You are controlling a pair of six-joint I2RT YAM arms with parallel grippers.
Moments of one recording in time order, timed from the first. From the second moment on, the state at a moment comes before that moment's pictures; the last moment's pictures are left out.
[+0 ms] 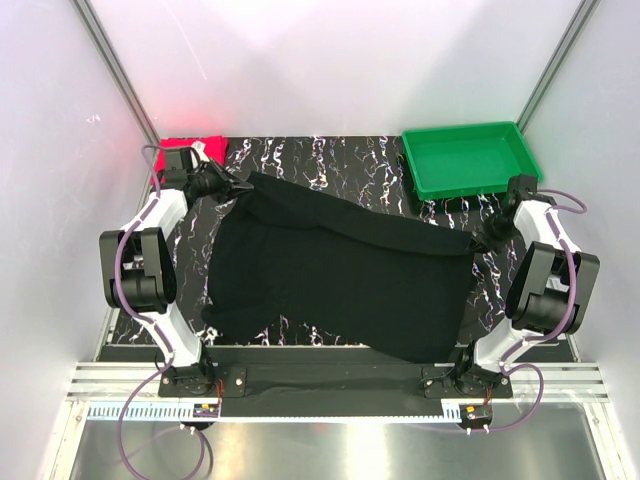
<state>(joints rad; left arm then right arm) 0.09 1.78 1.27 -0.16 0.68 -0.82 -0.30 1.66 1.18 -0.80 -0.12 0.57</state>
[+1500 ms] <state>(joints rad) 0.12 1.89 1.34 -0.08 0.69 -0.82 -0.30 1.81 1.30 -0.76 -0.12 0.59</state>
